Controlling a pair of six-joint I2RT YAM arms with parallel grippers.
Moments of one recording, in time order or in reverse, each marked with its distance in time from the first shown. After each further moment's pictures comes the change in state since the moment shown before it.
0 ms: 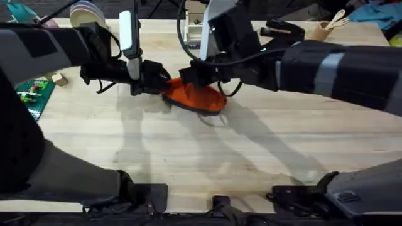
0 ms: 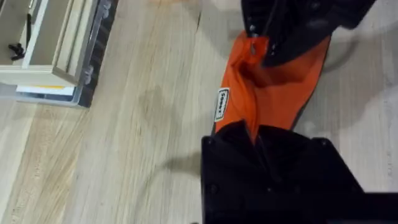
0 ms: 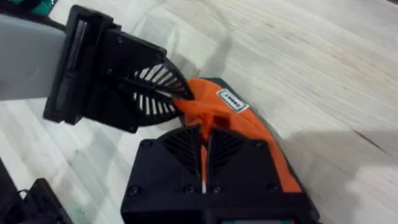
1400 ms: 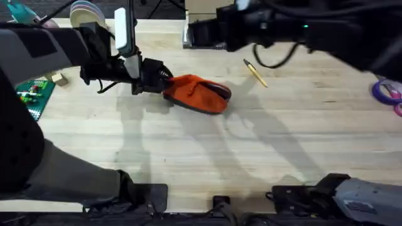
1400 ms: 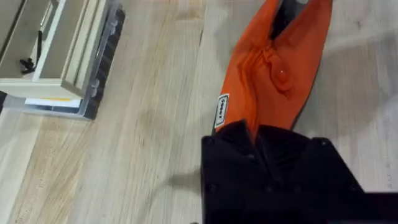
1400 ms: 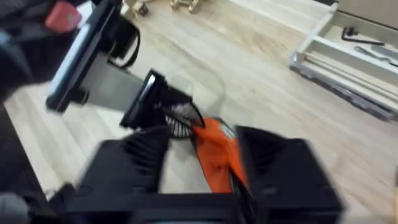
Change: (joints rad) left arm 0.002 0.000 0.000 0.004 0.065 0.000; right arm -0.107 -0.288 0.125 -0.204 -0.050 -0.106
